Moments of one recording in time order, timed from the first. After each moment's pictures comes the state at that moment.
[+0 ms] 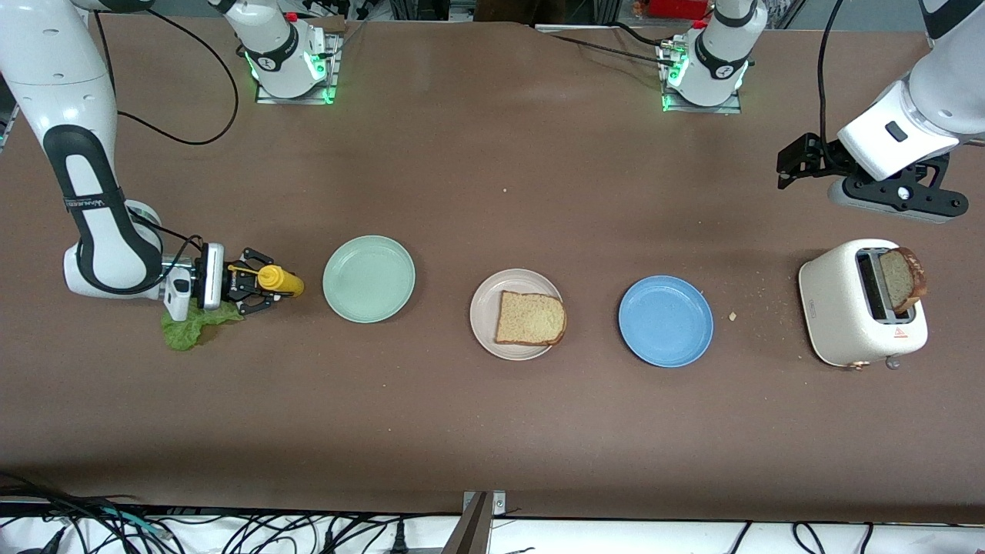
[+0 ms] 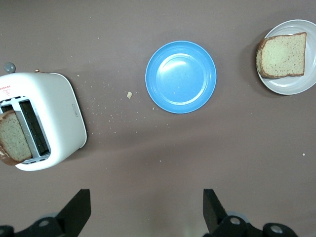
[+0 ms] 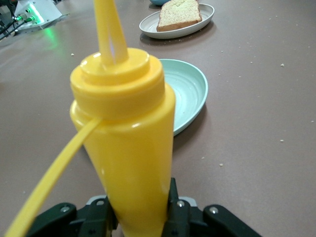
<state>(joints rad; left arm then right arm) -0.02 0.04 -0.11 -1.57 0.01 1.51 0.06 -0.17 0.68 0.01 -1.84 0.94 1.93 -2.25</state>
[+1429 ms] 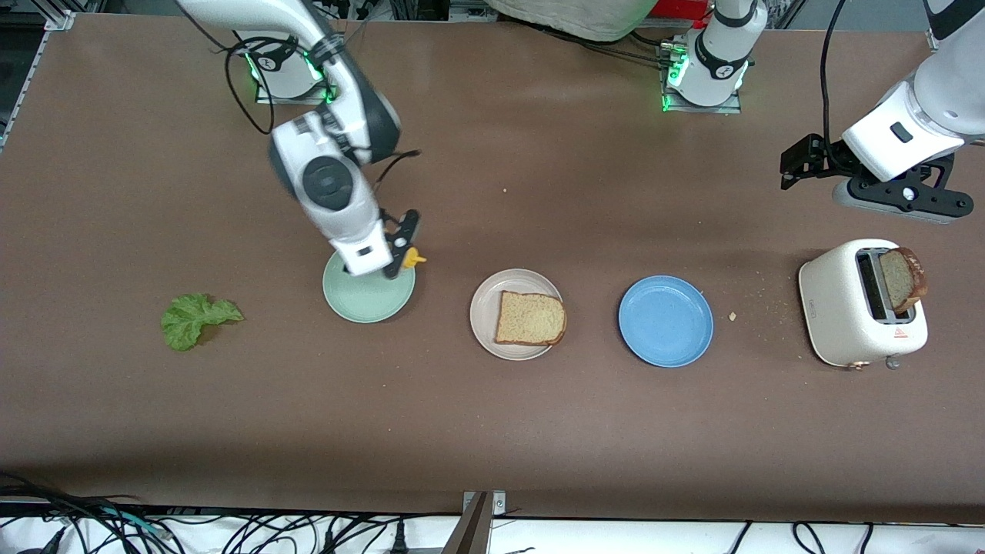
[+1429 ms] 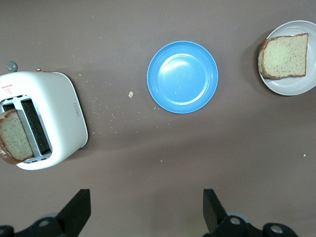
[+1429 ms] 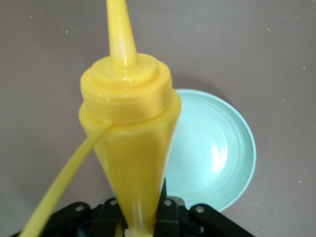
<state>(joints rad) -0.02 0.04 -0.11 -1.57 0.01 1.51 0.06 0.58 0.42 0.02 -1.81 -0.16 2.08 -0.58</state>
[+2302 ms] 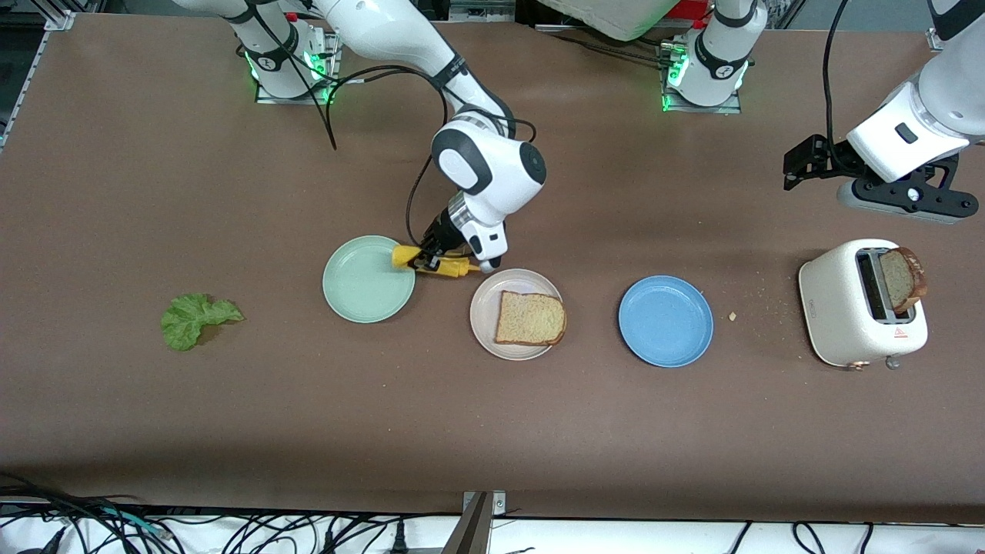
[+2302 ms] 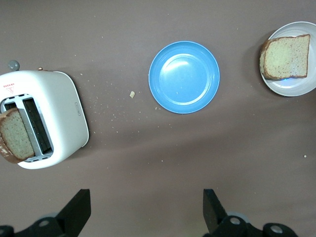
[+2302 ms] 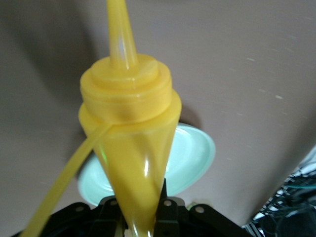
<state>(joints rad) -0.01 0.04 -0.11 -1.57 0.01 1.51 0.06 0.95 0.80 -0.17 -1.35 -0.53 1.75 -0.32</state>
